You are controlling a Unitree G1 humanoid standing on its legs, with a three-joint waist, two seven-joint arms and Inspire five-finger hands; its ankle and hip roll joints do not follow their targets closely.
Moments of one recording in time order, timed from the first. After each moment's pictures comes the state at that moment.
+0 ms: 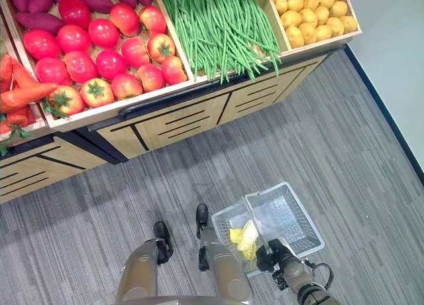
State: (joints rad) left arm -0.99 1.20 -0.54 1.01 0.33 0.13 0.31; right arm -0.14 -0.33 0.40 1.19 0.00 -0.03 -0.03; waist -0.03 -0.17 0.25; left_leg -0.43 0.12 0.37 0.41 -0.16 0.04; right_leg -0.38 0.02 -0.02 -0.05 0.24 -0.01
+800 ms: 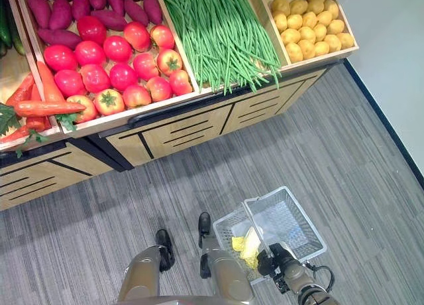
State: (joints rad) left arm -1.08 1.25 -0.63 1.01 0.34 0.12 0.27; right arm -0.14 -0.33 0.40 1.21 -0.01 -0.01 -0.02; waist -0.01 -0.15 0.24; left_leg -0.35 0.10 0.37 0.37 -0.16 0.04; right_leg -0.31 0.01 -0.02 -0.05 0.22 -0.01
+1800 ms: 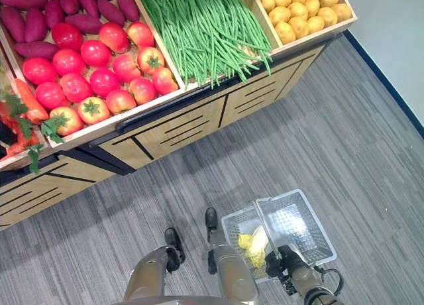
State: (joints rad) left arm -0.88 1.06 -0.44 1.19 0.23 0.12 0.21; right arm -0.12 -0.36 0.35 1.19 -0.04 0.00 -0.03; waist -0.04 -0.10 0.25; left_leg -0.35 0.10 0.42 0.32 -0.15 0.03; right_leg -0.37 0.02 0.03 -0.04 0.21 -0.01
